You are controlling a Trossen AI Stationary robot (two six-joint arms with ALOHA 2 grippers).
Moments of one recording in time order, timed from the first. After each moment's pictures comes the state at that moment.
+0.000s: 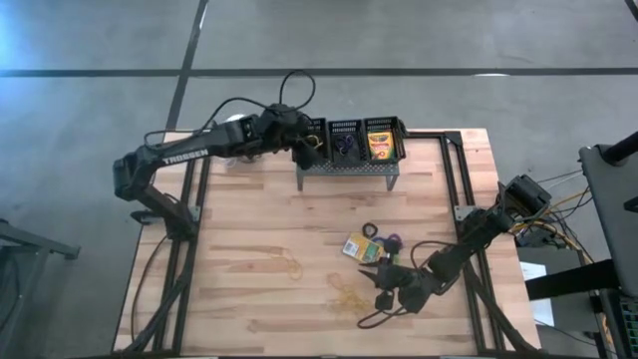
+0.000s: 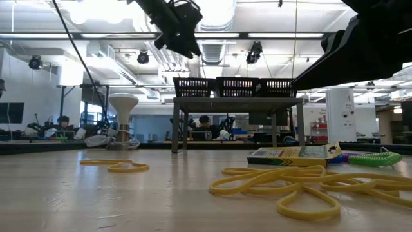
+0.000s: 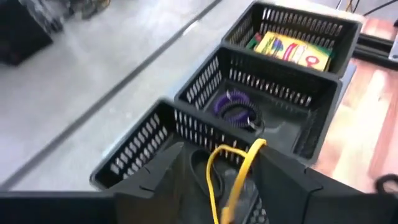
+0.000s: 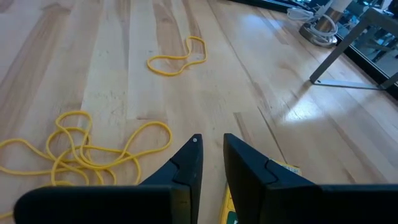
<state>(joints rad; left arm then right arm) 0.37 1.56 1.44 -0.54 -0.28 -0.08 0.70 1.64 0.70 0.19 0.87 0.39</state>
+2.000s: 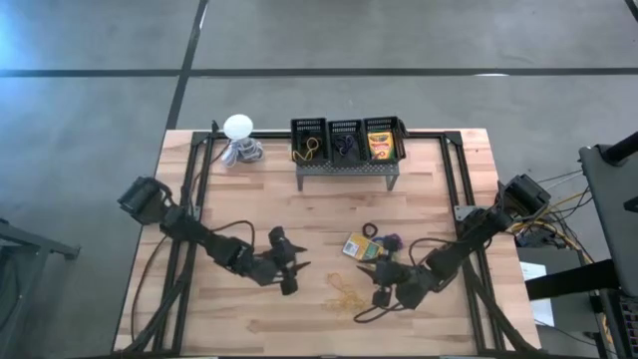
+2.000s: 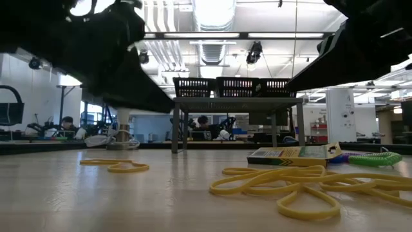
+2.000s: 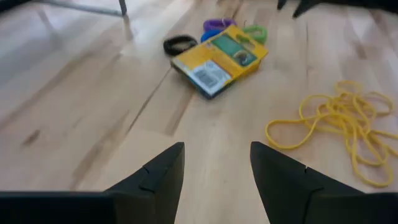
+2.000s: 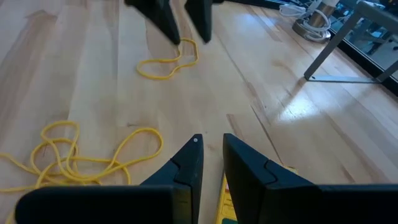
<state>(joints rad) -0.49 1.71 0.65 0.42 -0.63 -0.47 0.67 1.64 0.70 0.21 0.86 0.41</state>
